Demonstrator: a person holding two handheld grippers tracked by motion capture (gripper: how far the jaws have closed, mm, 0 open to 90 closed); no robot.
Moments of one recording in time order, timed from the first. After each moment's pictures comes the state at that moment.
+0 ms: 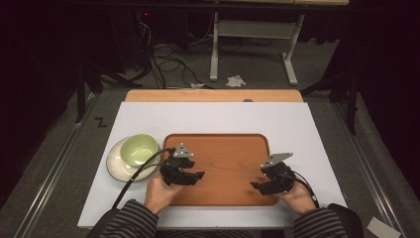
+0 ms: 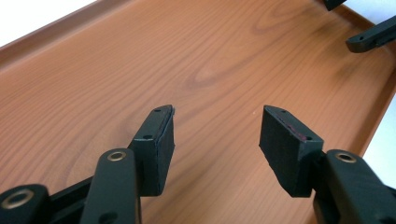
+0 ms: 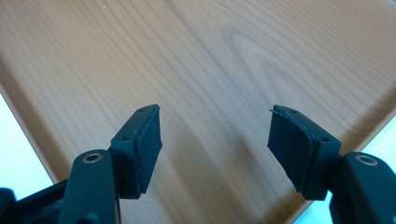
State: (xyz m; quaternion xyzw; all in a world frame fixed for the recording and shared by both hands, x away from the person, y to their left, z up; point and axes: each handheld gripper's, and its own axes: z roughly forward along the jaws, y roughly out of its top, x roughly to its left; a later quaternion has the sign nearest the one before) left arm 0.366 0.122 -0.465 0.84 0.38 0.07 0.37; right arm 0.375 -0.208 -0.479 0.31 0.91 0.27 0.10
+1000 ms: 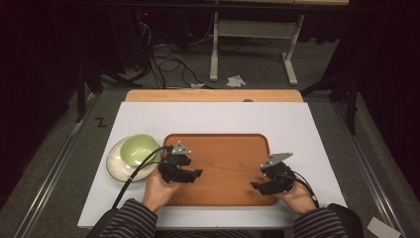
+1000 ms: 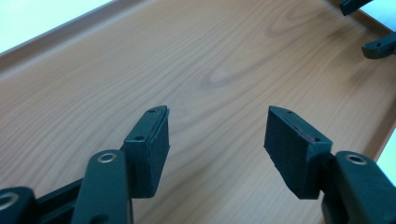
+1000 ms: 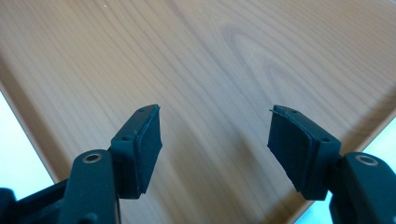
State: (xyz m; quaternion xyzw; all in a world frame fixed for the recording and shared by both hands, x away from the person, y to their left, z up) left arm 0.371 0.127 -0.462 0.84 0.40 0.08 0.37; right arm 0.375 -0.208 -0.479 0.31 0.91 0.27 0.10
